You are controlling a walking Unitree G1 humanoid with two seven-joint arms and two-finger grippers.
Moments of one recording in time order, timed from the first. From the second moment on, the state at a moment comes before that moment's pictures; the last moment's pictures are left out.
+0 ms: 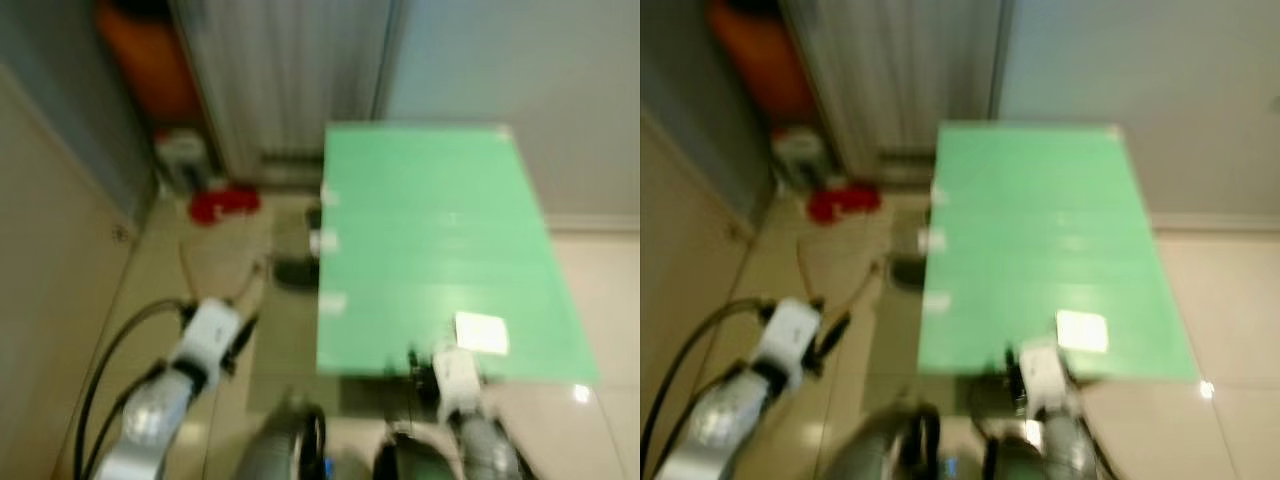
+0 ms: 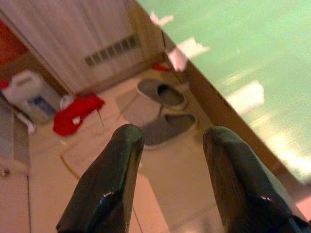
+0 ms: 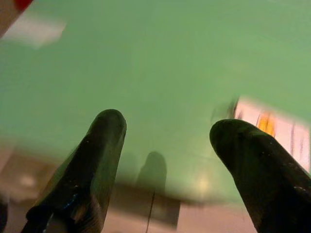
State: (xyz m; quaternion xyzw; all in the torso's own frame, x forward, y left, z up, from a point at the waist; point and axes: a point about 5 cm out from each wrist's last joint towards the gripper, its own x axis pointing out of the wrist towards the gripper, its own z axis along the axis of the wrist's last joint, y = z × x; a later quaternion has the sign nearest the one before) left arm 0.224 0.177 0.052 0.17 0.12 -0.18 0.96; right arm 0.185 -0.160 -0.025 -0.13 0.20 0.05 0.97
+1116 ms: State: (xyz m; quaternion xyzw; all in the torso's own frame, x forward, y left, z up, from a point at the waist) left arm 0.243 0.157 0.062 0.17 0.09 -0.19 0.96; right arm 0.224 -0.176 0.006 -0.10 0.13 -0.01 0.99
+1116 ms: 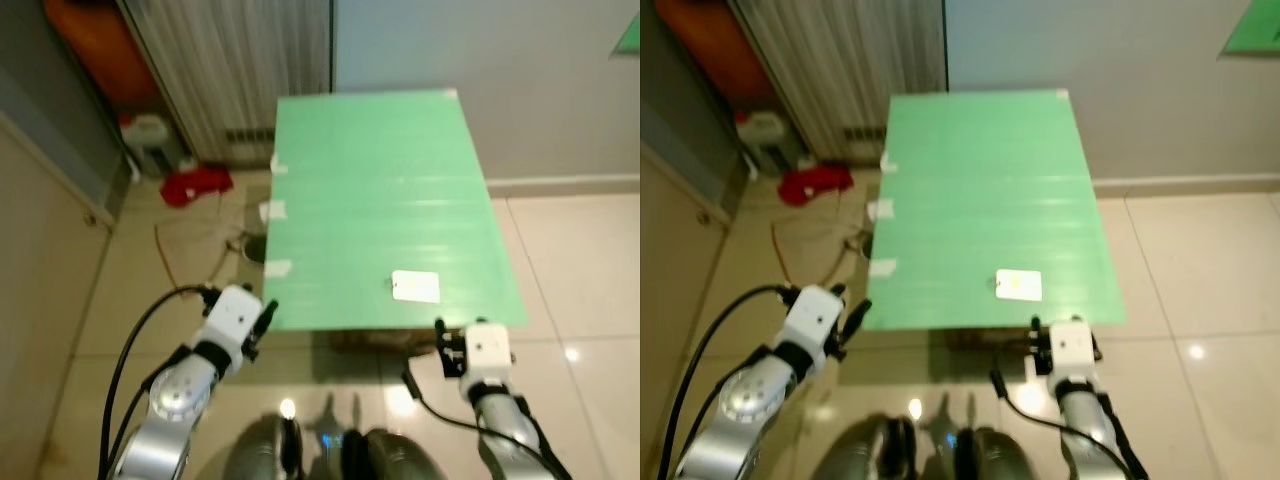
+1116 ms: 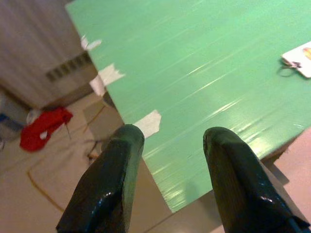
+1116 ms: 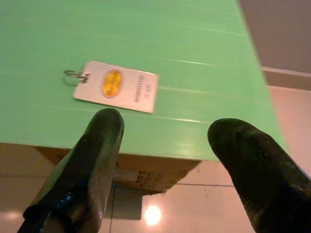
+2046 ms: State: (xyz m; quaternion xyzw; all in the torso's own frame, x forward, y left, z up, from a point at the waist) left arm 0.234 0.149 0.054 0.19 0.10 -0.21 0.95; right arm 0.225 -0.159 0.005 -0.11 0.13 0.05 0.98
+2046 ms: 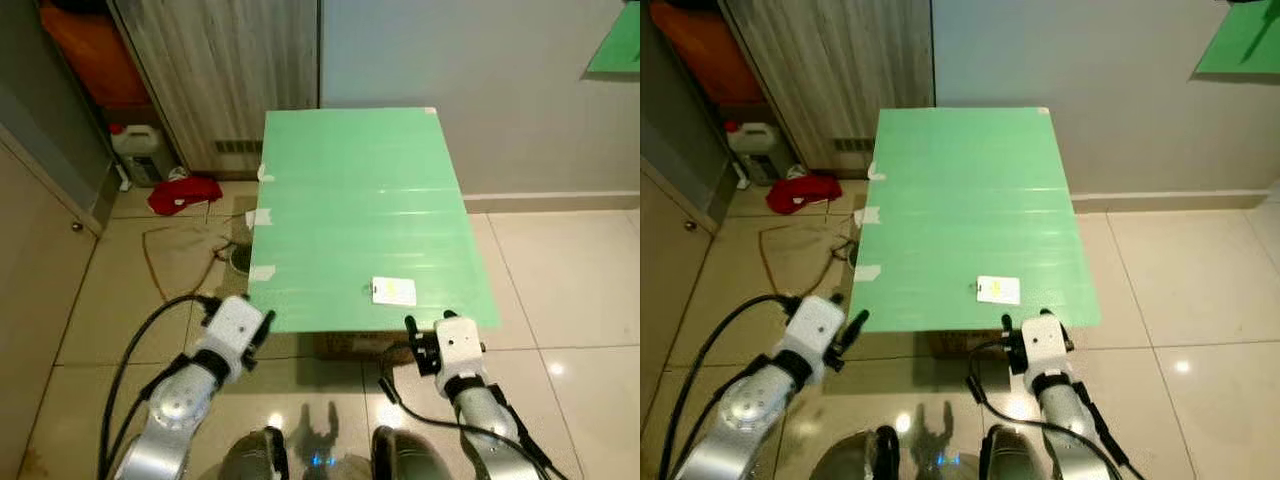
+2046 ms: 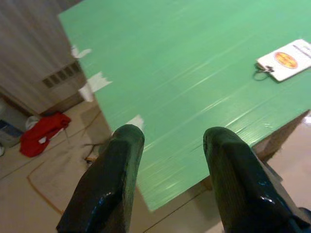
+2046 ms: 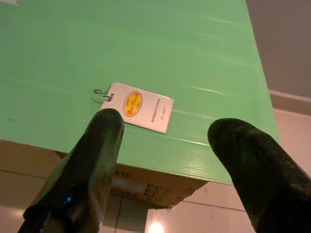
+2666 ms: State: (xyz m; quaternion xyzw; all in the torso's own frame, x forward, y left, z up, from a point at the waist) left arm 0.238 0.149 0.064 0.21 0.09 -0.21 0.95; right arm 0.238 -0.152 0.004 -0.10 0.14 0.05 0.98
